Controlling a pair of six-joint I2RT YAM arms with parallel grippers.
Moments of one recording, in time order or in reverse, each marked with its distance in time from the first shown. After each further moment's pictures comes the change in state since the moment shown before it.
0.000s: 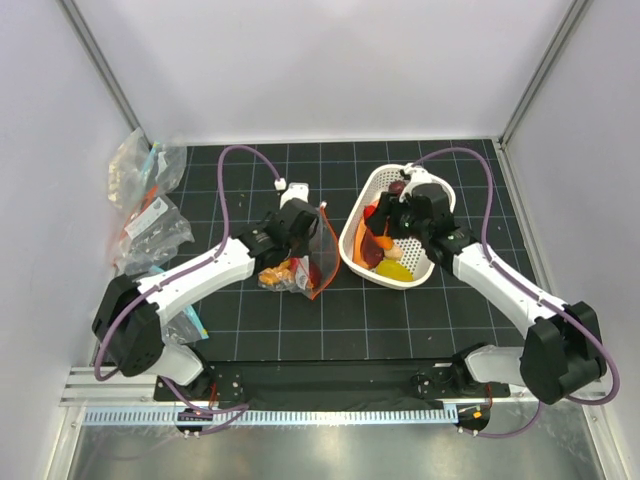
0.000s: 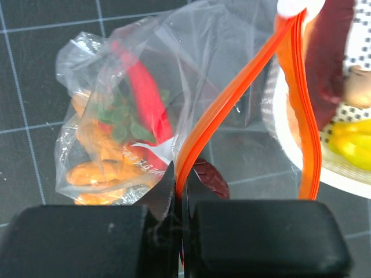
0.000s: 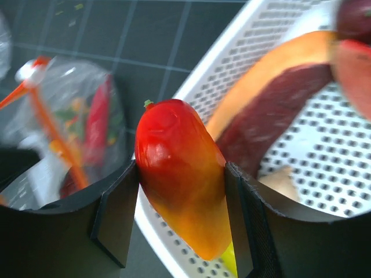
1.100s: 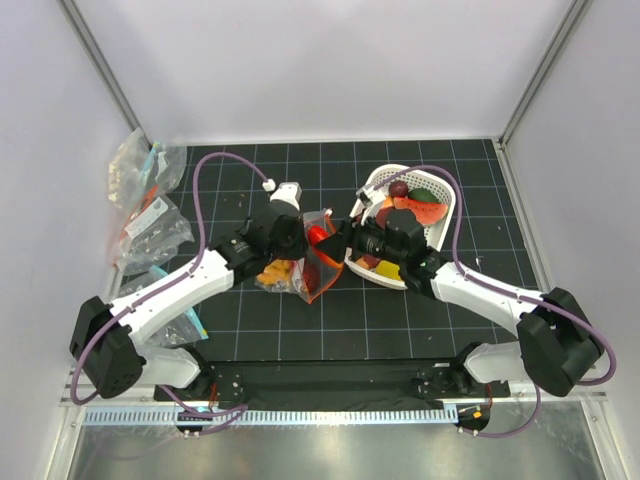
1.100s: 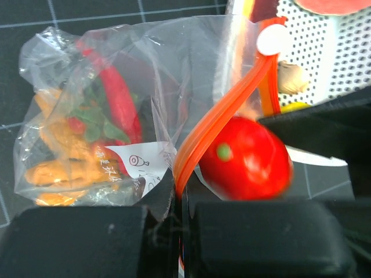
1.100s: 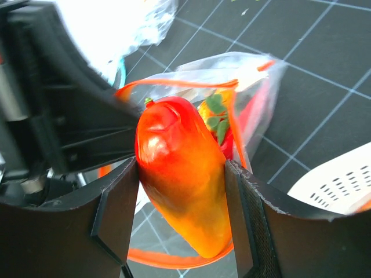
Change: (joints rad) left arm 0.026 -0.135 -0.076 0.068 0.158 -0.031; right arm 0.255 0.037 -0.172 0.510 -0.263 0.099
